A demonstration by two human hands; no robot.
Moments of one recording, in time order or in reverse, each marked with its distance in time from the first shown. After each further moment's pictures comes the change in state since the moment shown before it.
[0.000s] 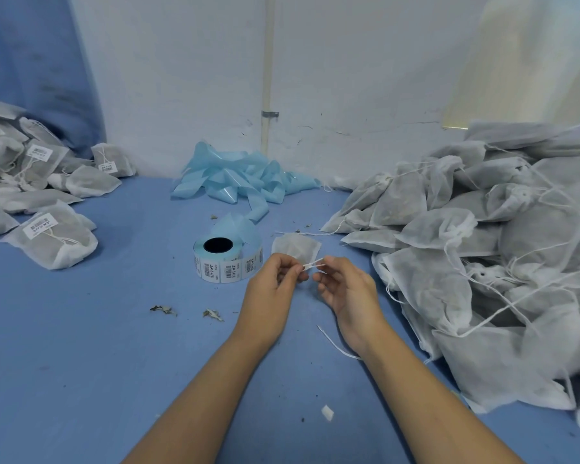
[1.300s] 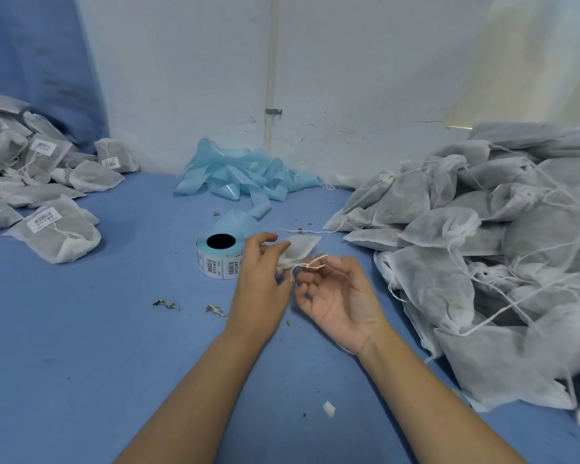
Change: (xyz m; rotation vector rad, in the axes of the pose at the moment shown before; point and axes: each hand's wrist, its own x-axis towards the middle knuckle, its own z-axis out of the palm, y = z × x) left_hand 0.004 -0.003 -0.013 0.431 0.127 0.298; right_hand -0.007 -0.001 0.008 0.383 -0.371 0.305
